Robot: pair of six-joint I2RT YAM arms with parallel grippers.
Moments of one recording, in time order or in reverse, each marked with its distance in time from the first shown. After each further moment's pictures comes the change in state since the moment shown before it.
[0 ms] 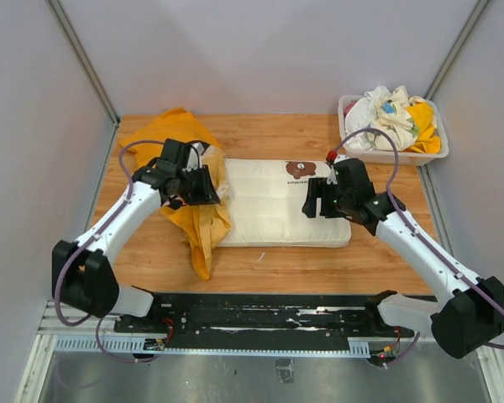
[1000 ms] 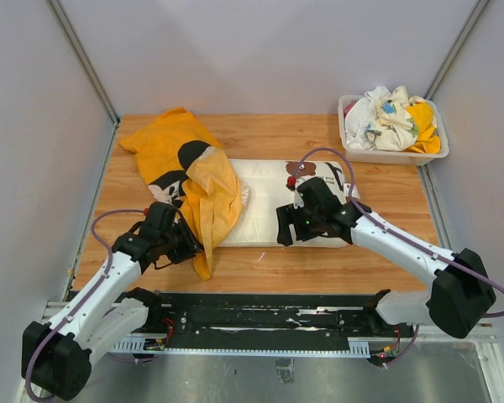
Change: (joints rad) left arm -0.042 -0.600 -0.594 -0.042 -0.203 -0.394; right arm 0.274 0.118 -0.071 0.042 -0.087 -0.008
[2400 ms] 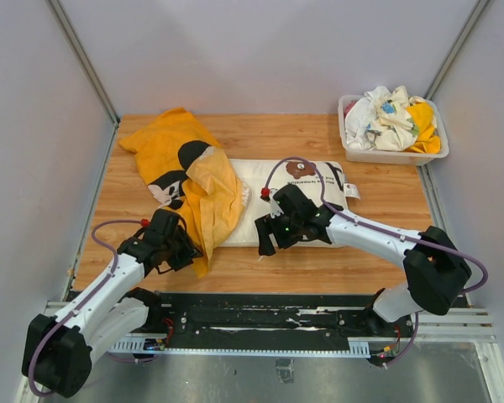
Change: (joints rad) left arm -0.003 0.041 -0.093 0.070 -0.071 -0.123; right arm 0.116 0.184 0.031 0.123 -0.108 -0.014
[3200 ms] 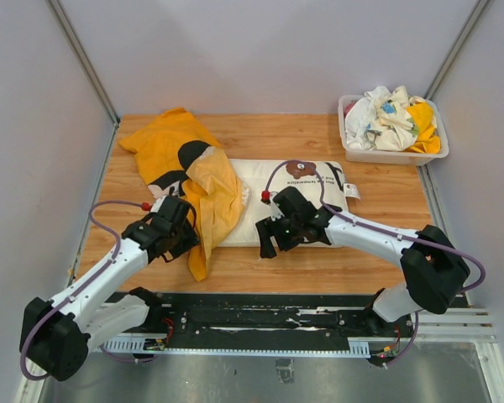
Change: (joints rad) left arm -0.109 0.088 0.183 -0.117 -0.215 -0.016; right arm 0.000 0.011 -0.016 0.001 0.004 -0.002
